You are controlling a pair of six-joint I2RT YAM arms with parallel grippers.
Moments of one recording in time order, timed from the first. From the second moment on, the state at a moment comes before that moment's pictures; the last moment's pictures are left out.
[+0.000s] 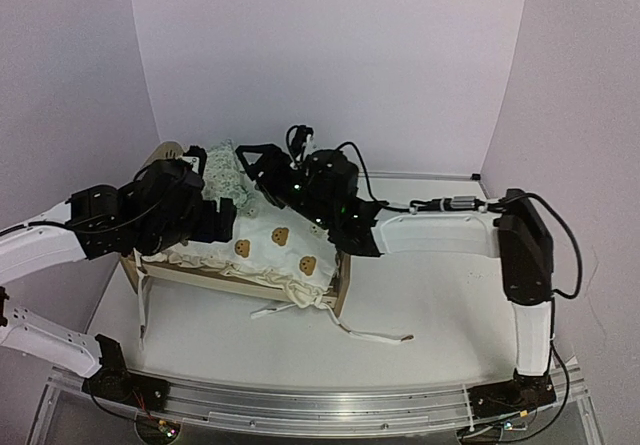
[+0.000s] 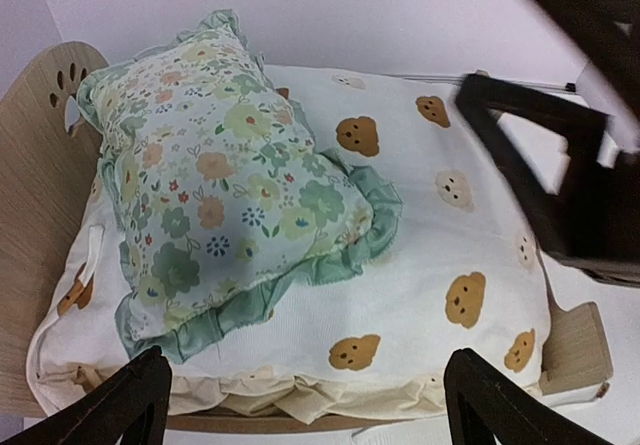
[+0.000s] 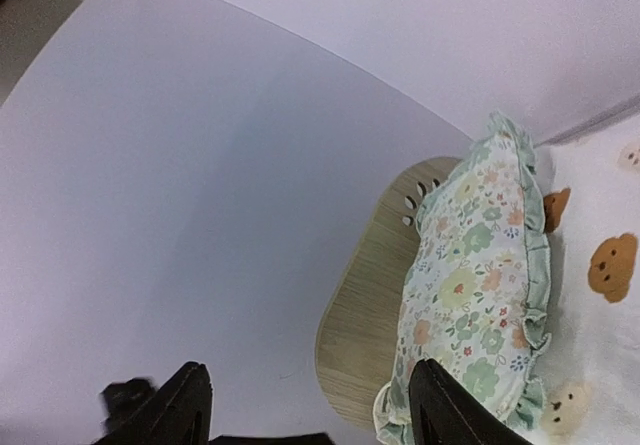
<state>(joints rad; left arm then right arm) -1.01 1.14 1.11 -0.67 -0.66 -0.55 1.03 2.05 1.60 0.58 0.12 1.07</state>
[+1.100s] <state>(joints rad) -0.63 1.41 1.25 -0.59 -0.50 -0.16 1.03 1.37 0.68 0.67 0.20 0.69</state>
